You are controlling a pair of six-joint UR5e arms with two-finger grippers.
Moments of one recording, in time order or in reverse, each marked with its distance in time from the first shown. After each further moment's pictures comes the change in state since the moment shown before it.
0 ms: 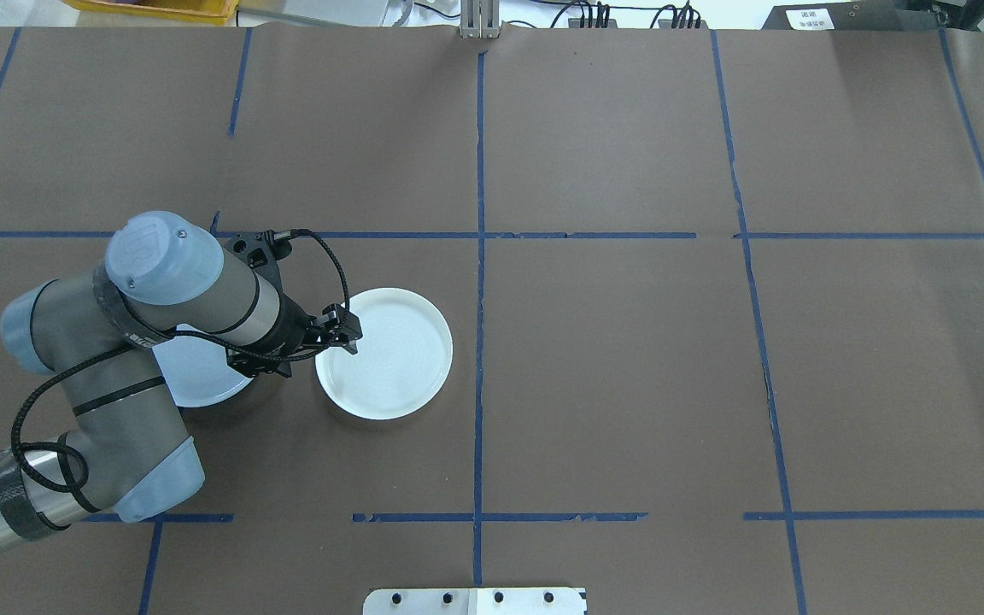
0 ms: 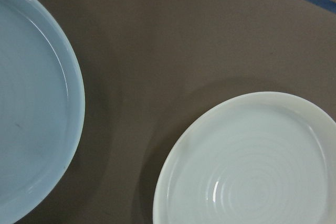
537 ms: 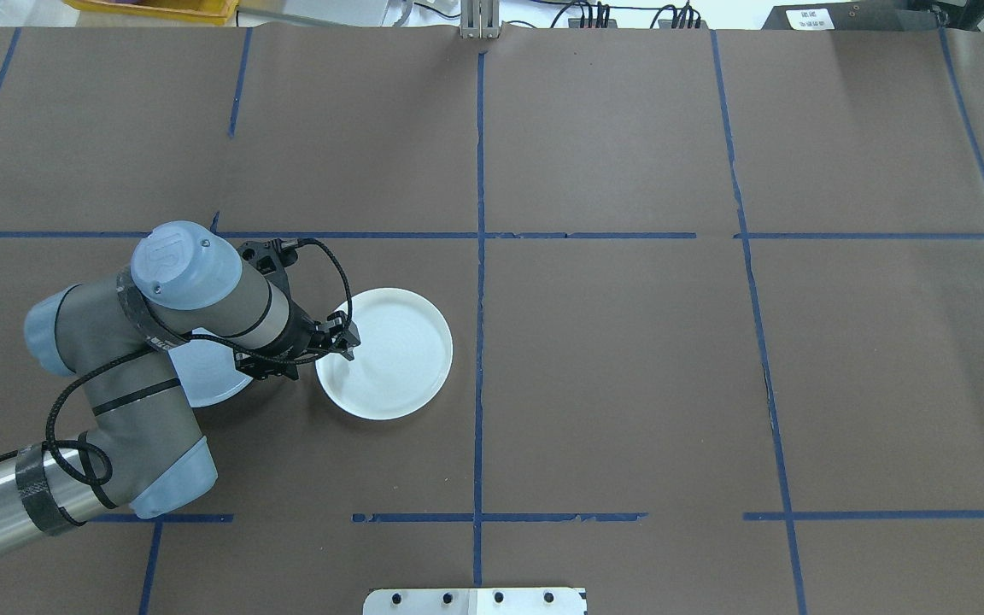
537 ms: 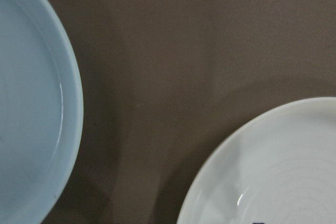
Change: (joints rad) left arm 0.003 -0.009 0.044 -0.004 0.004 0.000; right arm 0.000 0.000 0.000 0.000 -0.001 -0.001
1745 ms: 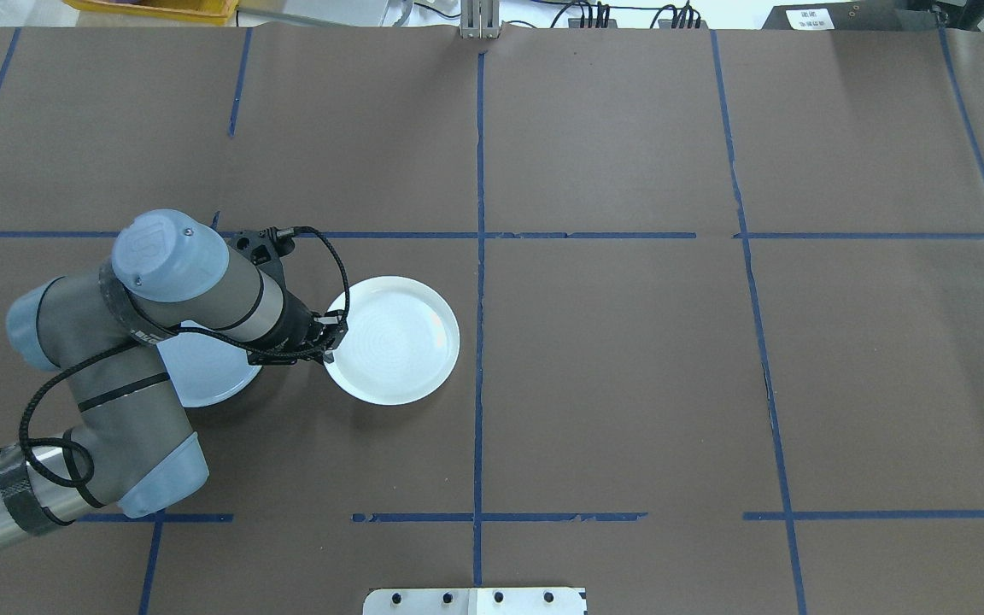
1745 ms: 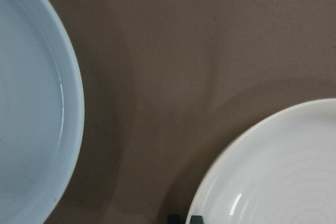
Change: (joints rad) left arm -0.026 0.012 -0.087 0.019 -0.009 0.006; right arm 0.000 0.000 0.000 0.000 0.000 0.000
